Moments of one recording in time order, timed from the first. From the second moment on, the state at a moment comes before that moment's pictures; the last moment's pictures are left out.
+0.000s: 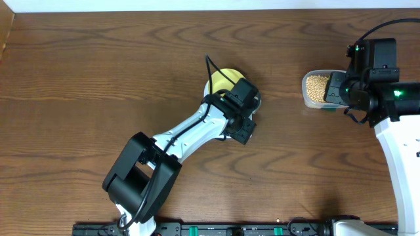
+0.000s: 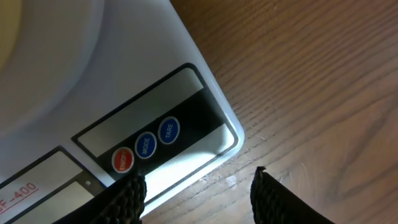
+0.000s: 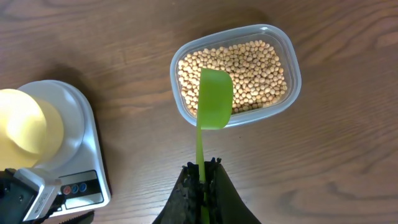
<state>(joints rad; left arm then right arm) -0.70 1.89 1.26 -0.66 0.17 -0.12 0.06 1.38 1.40 -1.04 0.06 0.28</state>
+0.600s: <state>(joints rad) -0.70 1.89 1.20 -0.60 0.12 -0.12 0.06 1.38 1.40 -1.04 0.06 0.28</state>
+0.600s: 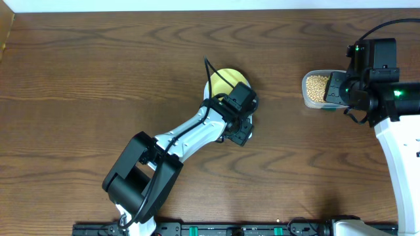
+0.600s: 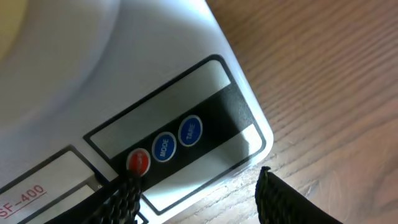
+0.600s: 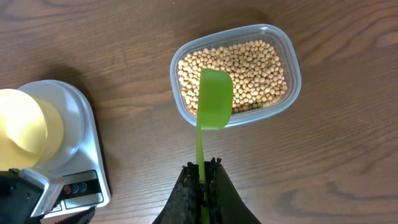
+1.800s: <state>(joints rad) -0.70 1.90 1.20 -0.55 0.12 -0.12 0.06 1.38 1.40 -1.05 0.06 0.28</state>
